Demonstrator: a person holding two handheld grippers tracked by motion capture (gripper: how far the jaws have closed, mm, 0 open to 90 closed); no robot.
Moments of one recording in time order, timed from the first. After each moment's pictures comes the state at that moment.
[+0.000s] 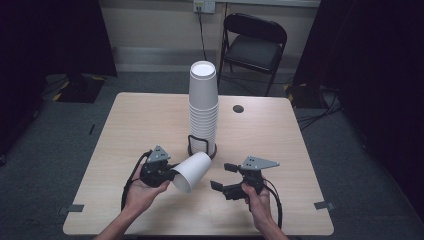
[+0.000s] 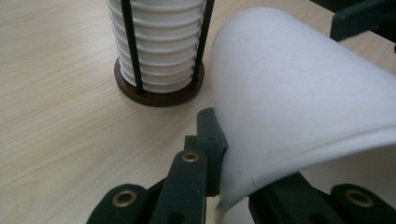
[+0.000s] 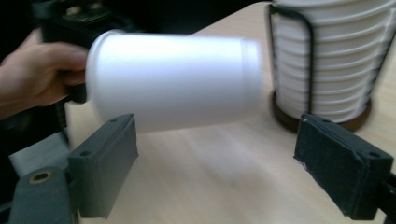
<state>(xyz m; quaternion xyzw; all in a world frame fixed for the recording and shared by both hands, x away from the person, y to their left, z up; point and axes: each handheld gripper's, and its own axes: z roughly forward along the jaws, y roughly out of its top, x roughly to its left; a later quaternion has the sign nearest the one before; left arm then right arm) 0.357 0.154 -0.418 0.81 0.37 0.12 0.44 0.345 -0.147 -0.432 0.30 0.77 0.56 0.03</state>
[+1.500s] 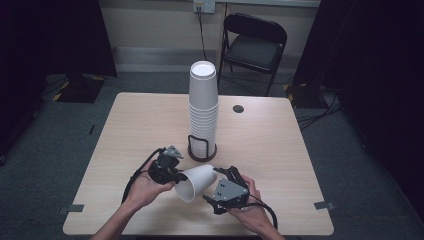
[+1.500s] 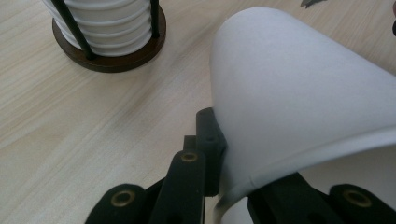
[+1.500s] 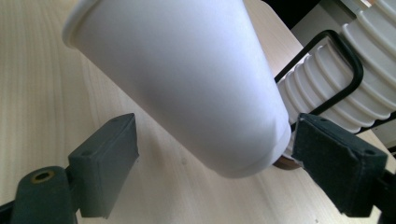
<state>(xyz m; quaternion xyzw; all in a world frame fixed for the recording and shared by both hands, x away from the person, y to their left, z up) 0.367 0.130 -0.409 0.88 0.34 0.04 0.34 0.315 -0.102 -0.439 0.06 0.87 0.40 0.29</state>
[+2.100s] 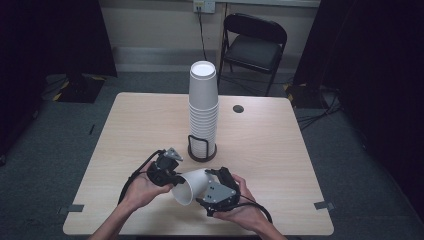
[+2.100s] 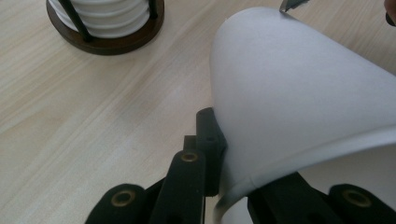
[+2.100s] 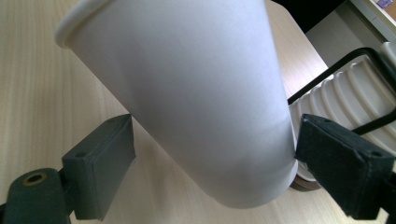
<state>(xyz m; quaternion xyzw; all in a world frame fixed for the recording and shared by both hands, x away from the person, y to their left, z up) 0.365 0.134 -0.409 0.89 0.33 0.03 0.31 0.315 -0.081 -0.447 0.03 0.87 0.39 0.29</state>
